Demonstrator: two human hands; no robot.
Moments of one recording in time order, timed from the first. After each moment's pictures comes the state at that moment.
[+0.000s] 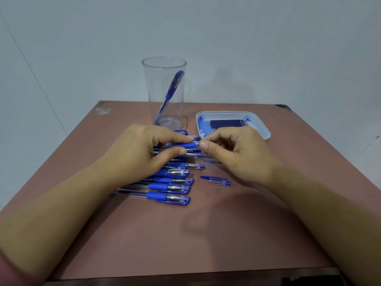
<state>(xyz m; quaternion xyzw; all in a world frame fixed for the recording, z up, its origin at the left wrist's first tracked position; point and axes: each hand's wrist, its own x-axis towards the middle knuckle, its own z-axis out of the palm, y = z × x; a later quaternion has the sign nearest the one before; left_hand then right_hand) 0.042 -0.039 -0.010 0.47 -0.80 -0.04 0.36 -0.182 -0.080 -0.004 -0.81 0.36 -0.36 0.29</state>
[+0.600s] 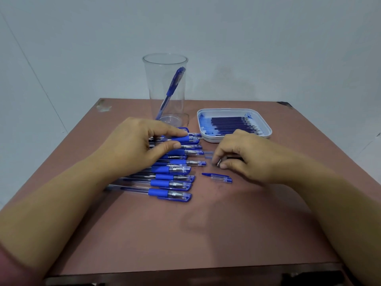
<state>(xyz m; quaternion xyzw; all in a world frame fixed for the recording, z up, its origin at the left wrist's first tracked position) 0.051 -0.039 -0.005 0.51 -0.79 -0.03 0.34 -0.207 -0.084 0.010 -0.92 0.35 -0.08 0.16</state>
